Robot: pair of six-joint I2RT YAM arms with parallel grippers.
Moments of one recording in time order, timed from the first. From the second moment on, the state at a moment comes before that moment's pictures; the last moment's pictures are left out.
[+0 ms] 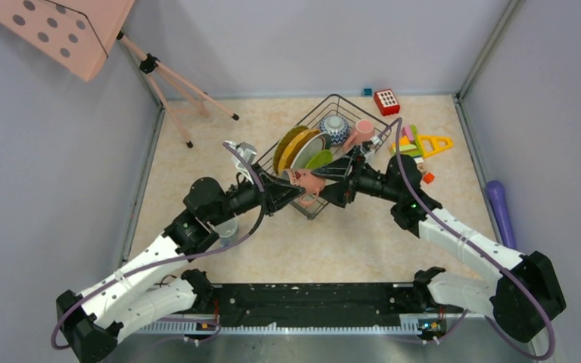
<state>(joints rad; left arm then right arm) -0.77 0.82 0.71 0.21 0.34 -0.60 0.57 1.09 0.65 0.37 -0.62 1.59</state>
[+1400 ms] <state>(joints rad) -0.72 0.94 0.75 0.04 0.16 -0.57 0.51 1.09 0.87 -0.22 -0.16 1.34</state>
